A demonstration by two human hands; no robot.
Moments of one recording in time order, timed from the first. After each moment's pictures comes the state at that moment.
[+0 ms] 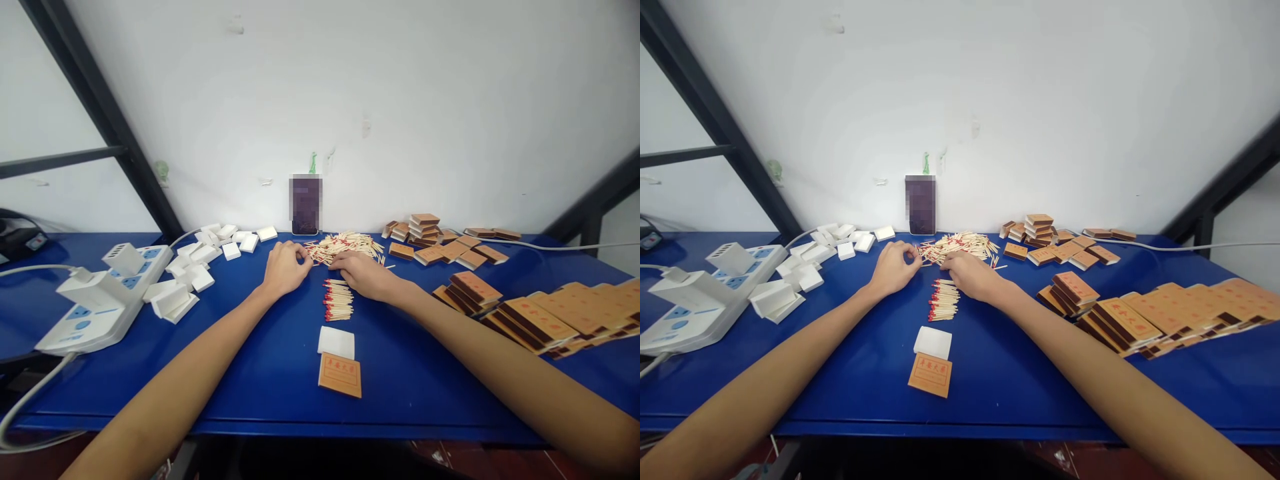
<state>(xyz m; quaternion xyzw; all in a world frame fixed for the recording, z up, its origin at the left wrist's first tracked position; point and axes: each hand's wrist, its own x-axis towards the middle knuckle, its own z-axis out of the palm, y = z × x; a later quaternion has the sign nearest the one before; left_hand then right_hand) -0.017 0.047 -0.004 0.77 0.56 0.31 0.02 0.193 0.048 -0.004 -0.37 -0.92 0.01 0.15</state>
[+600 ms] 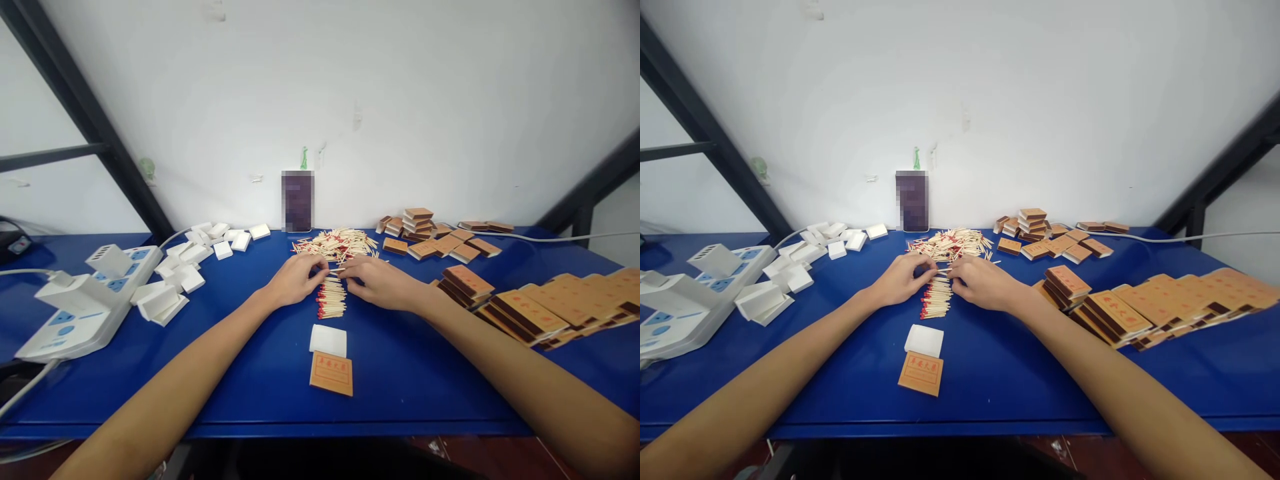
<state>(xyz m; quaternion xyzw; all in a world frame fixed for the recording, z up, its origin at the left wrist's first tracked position) 0.000 0.034 -0.005 0.89 0.34 0.27 0.12 0.220 0.016 0.011 -0.35 -0.93 0.02 0.12</state>
